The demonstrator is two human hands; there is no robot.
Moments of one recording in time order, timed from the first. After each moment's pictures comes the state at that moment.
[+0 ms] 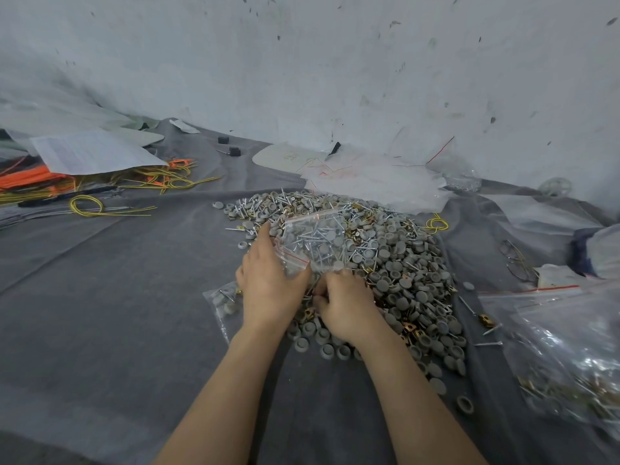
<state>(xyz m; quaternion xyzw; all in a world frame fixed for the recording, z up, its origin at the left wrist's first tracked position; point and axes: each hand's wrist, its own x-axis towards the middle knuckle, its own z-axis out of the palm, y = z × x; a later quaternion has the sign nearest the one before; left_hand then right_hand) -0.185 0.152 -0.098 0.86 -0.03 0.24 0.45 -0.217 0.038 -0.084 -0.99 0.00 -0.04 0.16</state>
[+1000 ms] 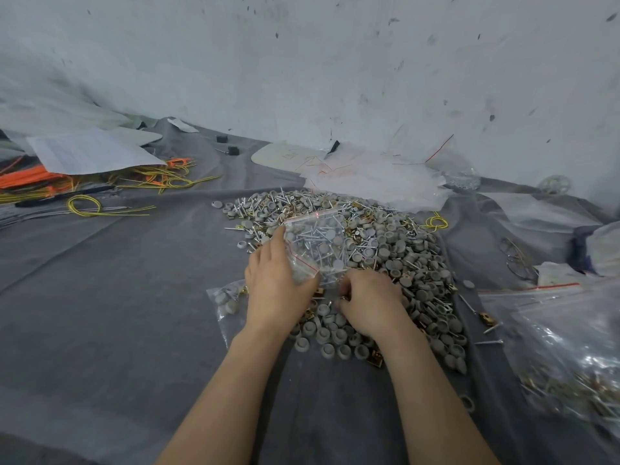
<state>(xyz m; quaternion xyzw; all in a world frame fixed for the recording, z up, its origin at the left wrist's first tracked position) -0.192 0.151 -0.096 0.89 -0.08 0.21 0.41 -0.222 0.017 -0.071 -0.99 0.06 -0.03 0.12</state>
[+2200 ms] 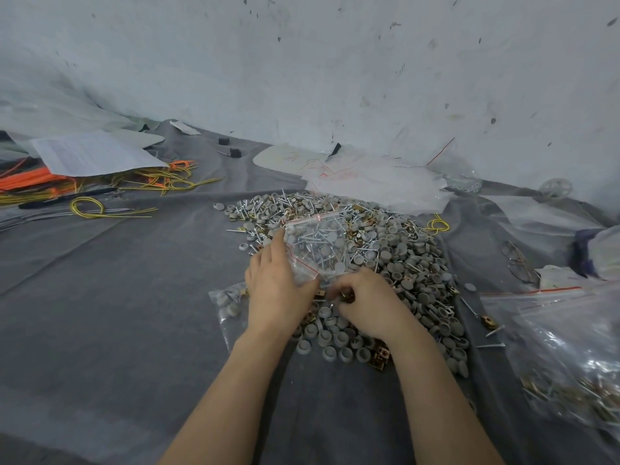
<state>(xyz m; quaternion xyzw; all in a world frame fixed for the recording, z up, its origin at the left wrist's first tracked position) -0.191 0.151 -0.098 0.88 -0.07 0.22 0.41 -0.226 0.012 -0.065 -0.98 -0.03 -0.02 0.20</state>
